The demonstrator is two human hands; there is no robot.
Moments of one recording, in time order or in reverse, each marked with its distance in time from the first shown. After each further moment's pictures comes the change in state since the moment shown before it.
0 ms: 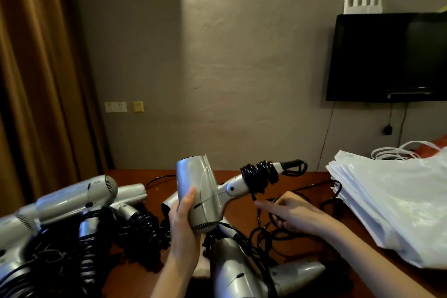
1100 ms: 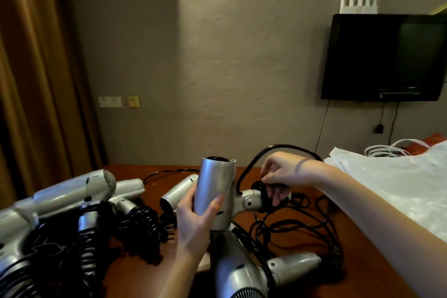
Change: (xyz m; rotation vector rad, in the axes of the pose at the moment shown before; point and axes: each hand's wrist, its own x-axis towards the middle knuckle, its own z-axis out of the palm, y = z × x) left_hand -0.019 0.008 0.013 0.553 -0.060 0.249; right_hand 0.015 -0.065 -0.046 -0.086 -0.167 0.104
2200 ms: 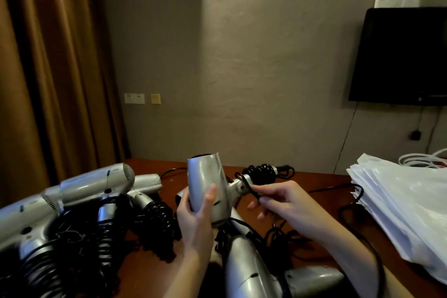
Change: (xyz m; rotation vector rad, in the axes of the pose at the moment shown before) left_hand 0.005 -0.004 -0.001 -0.235 0.330 -0.114; right_hand 0.006 0.024 0.072 0.494 0.173 -0.373
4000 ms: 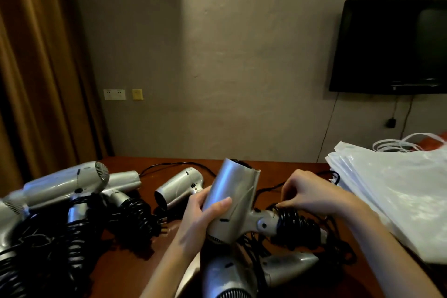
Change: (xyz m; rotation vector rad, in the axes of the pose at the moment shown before) left_hand -0.013 0.009 0.010 0.100 -0.634 -0.158; right_hand -0.009 0.014 -0.077 -0.825 -0.110 0.104
